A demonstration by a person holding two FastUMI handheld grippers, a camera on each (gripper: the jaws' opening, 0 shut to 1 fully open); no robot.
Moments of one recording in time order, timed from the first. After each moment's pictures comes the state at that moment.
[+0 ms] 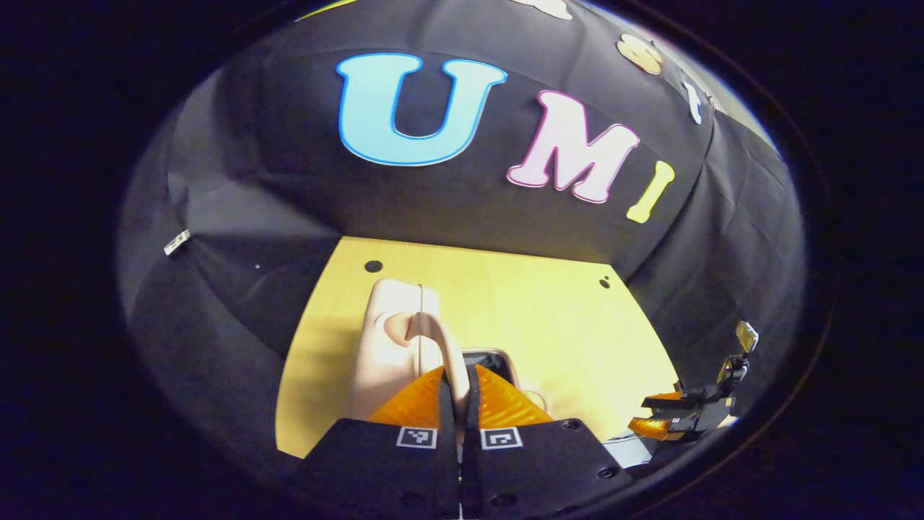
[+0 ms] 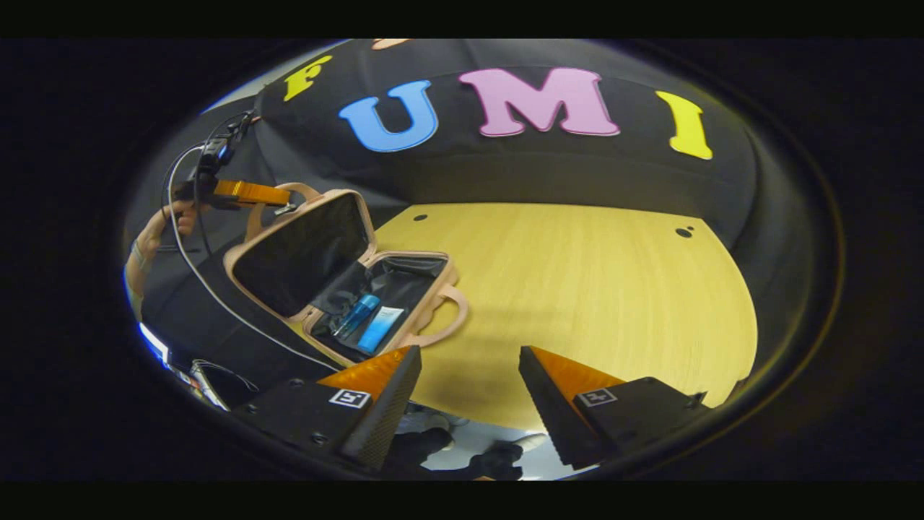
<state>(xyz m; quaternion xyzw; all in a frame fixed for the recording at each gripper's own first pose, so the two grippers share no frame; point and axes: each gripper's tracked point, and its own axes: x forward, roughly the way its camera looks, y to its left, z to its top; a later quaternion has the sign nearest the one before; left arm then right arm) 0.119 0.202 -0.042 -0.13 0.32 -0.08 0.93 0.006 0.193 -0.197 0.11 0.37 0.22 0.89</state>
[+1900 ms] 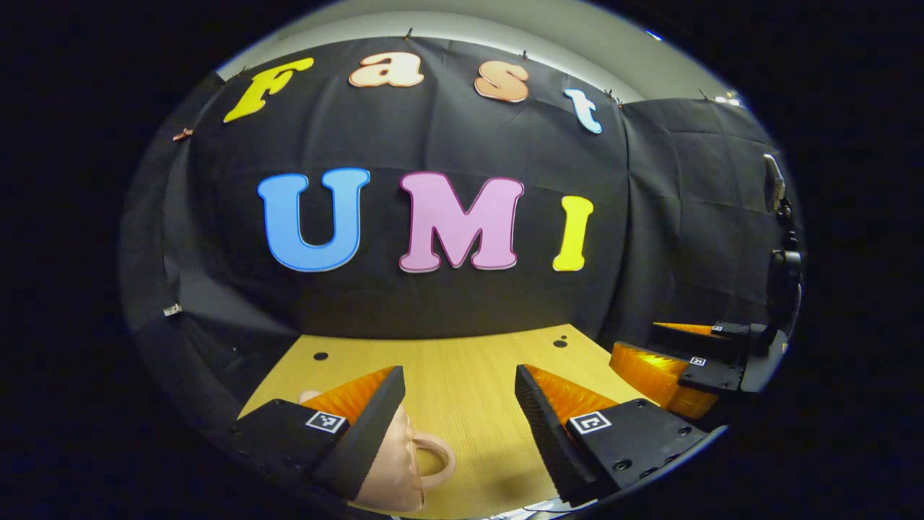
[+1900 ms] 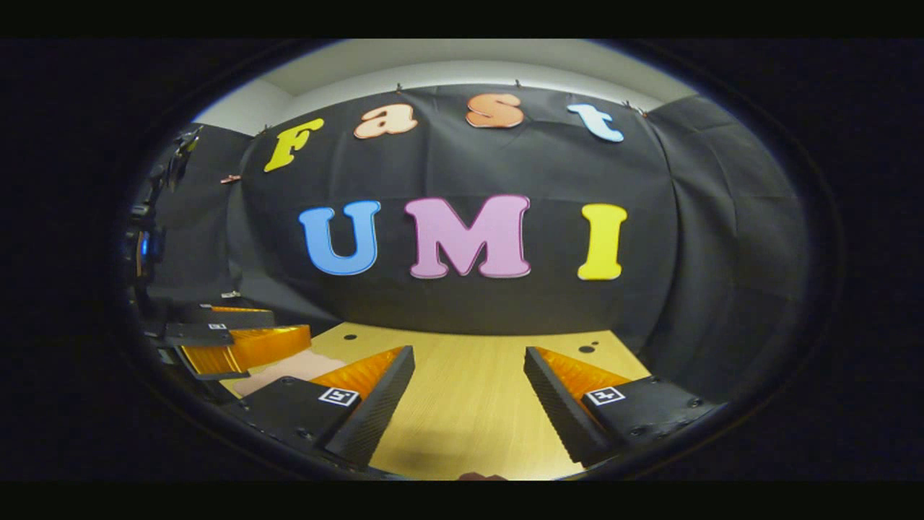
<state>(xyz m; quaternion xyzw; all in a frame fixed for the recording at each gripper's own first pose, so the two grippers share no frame) 0.081 0.029 0.068 0.00 0.04 -0.04 1.00 0.078 0.080 0.000 0.06 0.05 0.07 0.99</state>
